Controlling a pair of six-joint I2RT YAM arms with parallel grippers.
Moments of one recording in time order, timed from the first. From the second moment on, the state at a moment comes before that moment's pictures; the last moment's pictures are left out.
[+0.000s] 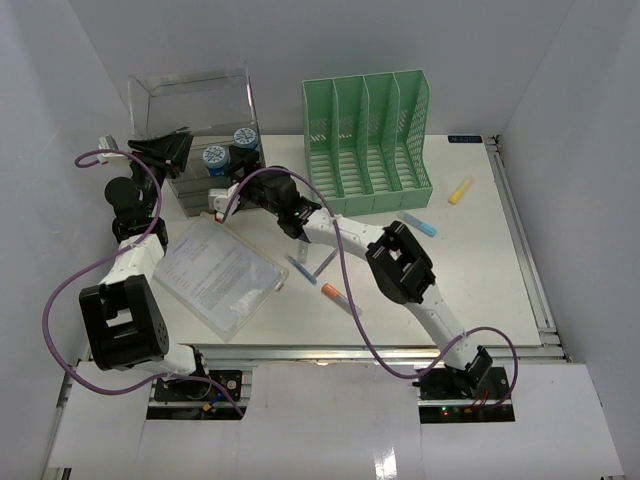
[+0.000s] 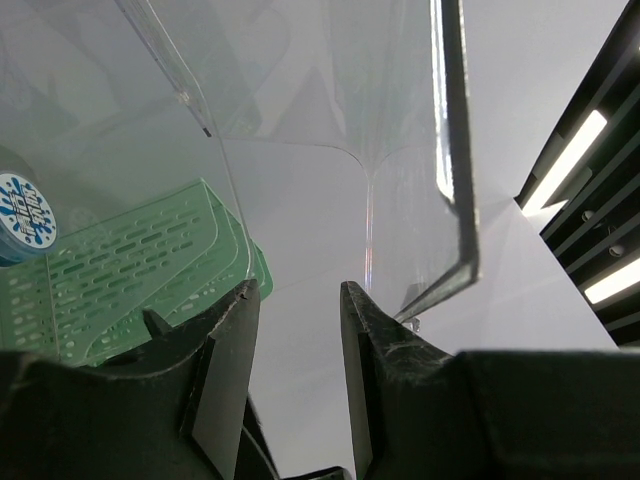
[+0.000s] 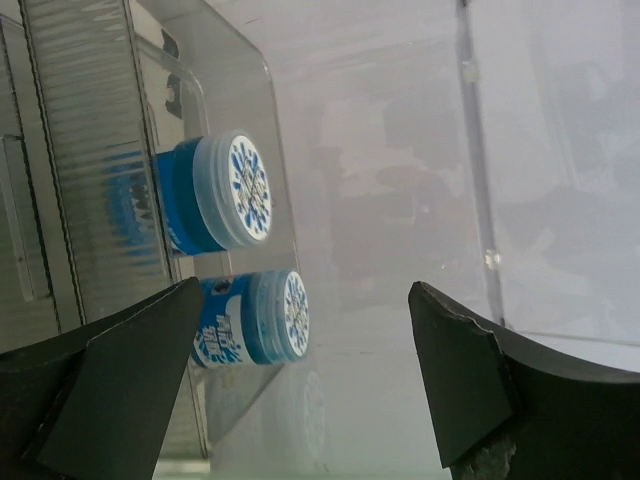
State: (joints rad) left arm 0.26 1.45 0.89 0.97 0.51 -1.50; right arm 0.93 2.40 2.01 0.44 -0.09 -1.35
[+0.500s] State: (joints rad) left arm 0.26 1.44 0.83 0.93 0.52 -1.46; right arm 0.95 1.65 1.57 -0.35 -0.38 -1.35
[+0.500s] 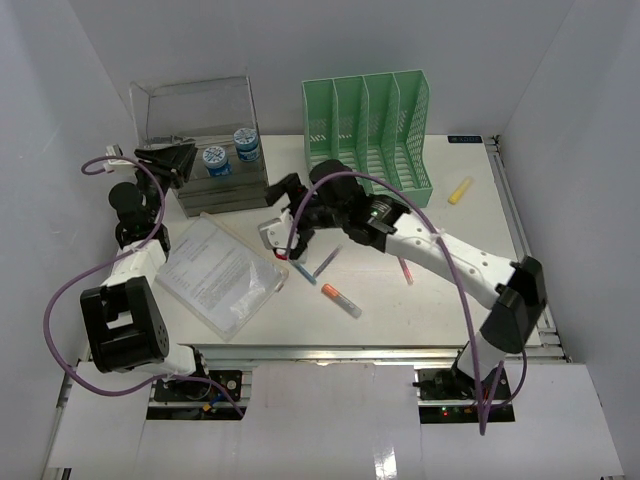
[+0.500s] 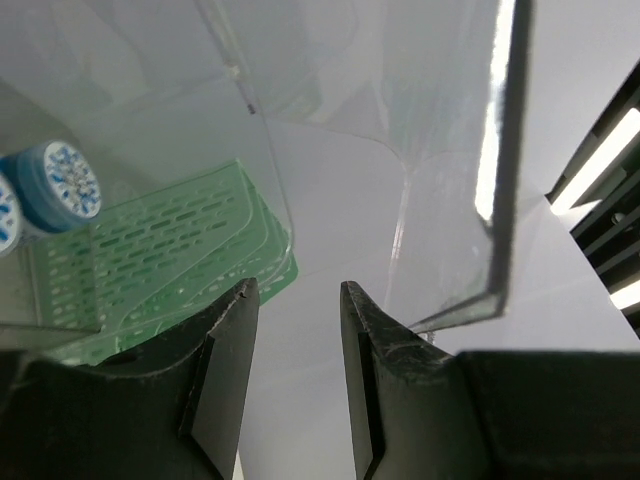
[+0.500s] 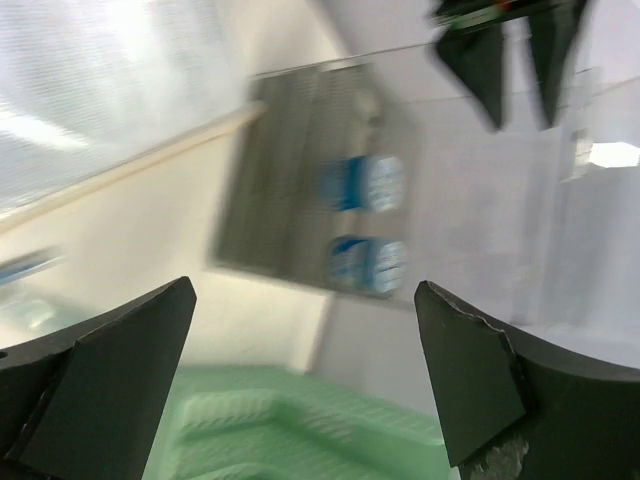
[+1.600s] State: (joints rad) left arm 0.26 1.75 0.63 0.84 0.61 -1.32; right arm 0.38 1.06 1.01 -0.62 -0.86 -0.64
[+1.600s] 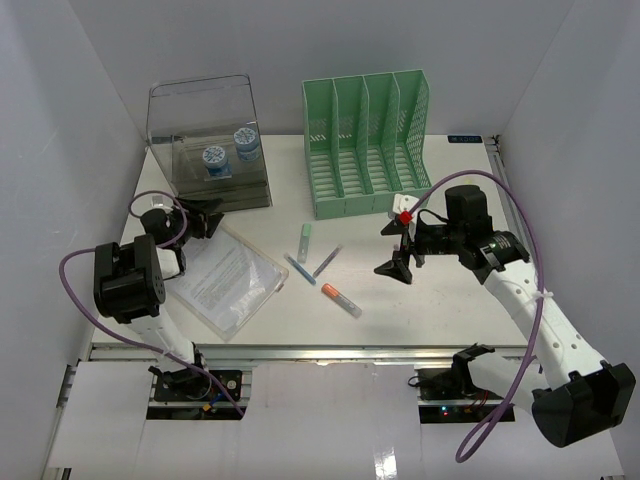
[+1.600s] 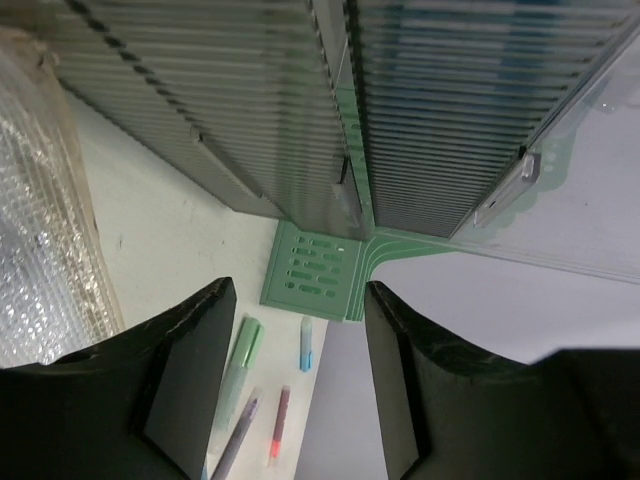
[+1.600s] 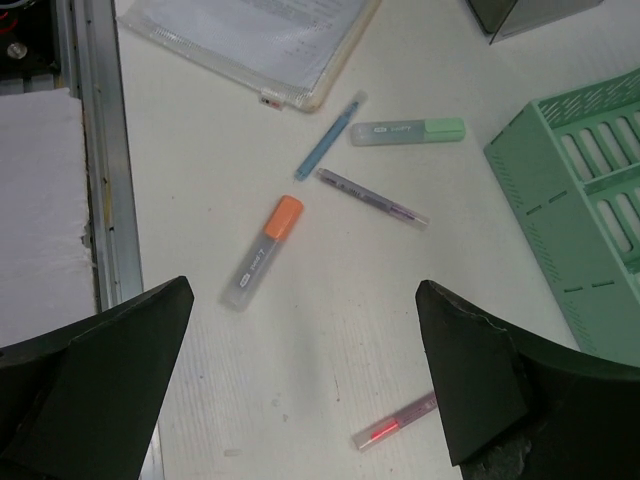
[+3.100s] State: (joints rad) left arm 0.21 1.66 0.41 1.09 0.50 -1.44; right arm 0.26 0.96 0.79 -0.52 -0.95 -0.61
